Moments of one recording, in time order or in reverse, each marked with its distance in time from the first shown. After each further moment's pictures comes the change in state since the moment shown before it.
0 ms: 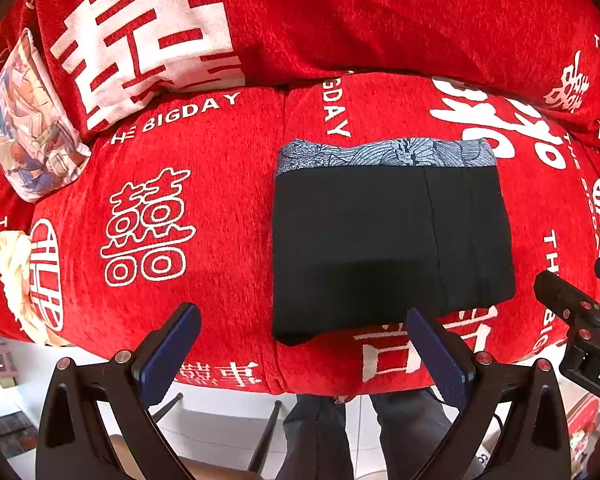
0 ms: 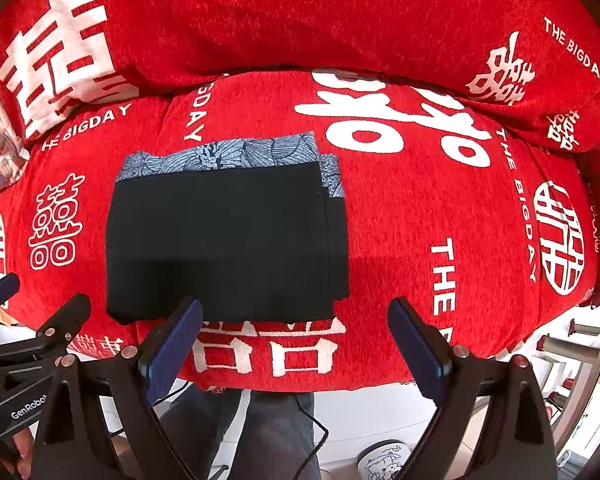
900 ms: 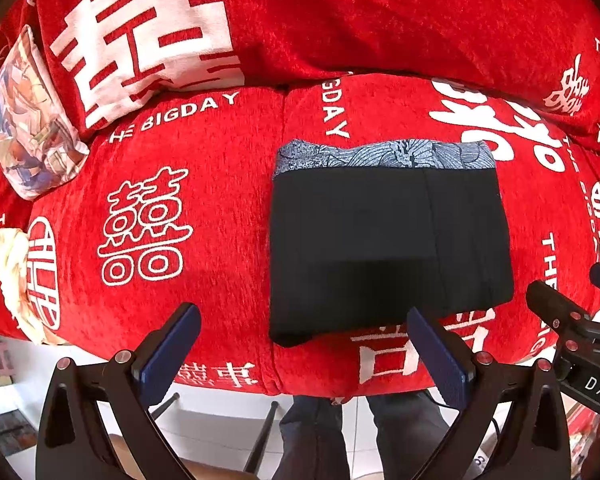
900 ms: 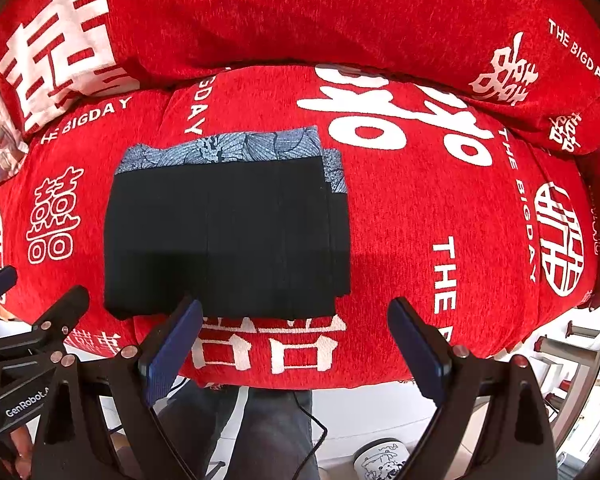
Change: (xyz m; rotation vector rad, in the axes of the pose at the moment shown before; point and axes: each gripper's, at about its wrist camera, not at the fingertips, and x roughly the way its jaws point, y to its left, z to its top) left arm 0.002 0.000 0.001 -0.009 0.003 -0.013; right arm 0.005 0.001 0.002 -0.030 0.014 -0.005
